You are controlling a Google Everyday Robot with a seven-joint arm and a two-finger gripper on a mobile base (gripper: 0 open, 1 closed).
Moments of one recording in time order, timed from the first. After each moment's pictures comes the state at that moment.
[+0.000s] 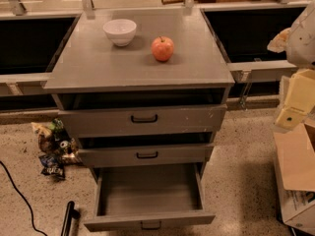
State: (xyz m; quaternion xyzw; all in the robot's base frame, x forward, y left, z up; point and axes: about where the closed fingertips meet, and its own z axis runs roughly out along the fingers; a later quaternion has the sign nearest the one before) arm 0.438 -0.216 0.977 -0.60 0.78 -0.04 0.16
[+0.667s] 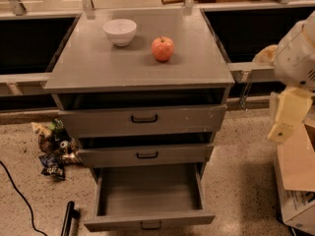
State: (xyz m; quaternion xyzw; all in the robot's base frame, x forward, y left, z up) arm 0.435 -0.204 0.948 -0.64 0.75 -0.01 0.17
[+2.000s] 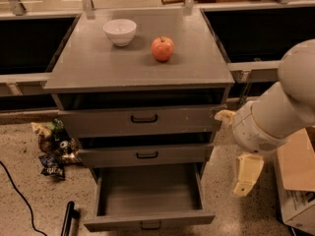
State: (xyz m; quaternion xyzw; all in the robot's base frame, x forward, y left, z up) arm 0.407 -0.157 0.810 -0.69 0.70 0.06 0.17
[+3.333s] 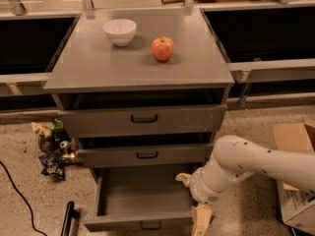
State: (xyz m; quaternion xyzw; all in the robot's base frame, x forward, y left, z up) arm 0.383 -0.085 0.551 -0.72 0.64 0.23 0.13
